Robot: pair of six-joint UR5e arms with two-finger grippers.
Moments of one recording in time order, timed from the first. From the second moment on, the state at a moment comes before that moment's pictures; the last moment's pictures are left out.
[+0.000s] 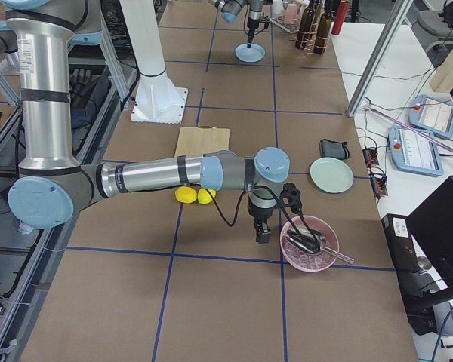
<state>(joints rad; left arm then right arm) -0.98 -1.61 -1.49 -2.12 -2.32 -0.58 1.51 -1.58 1.75 -1.72 2.31 -0.16</state>
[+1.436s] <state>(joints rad) -0.68 -2.15 -1.49 -2.13 -2.25 -1.16 1.47 -1.58 1.79 -1.71 2.43 -0.16</state>
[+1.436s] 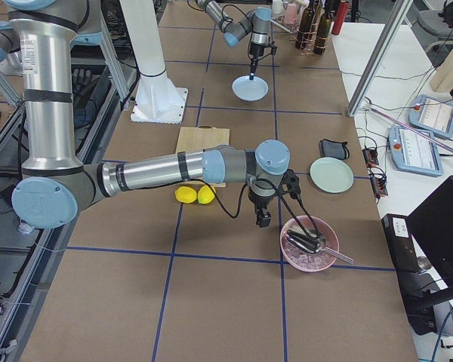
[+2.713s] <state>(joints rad) -0.60 -2.22 -1.39 -2.32 -2.10 -1.31 1.20 -1.56 1.78 -1.42 2.38 0.36</state>
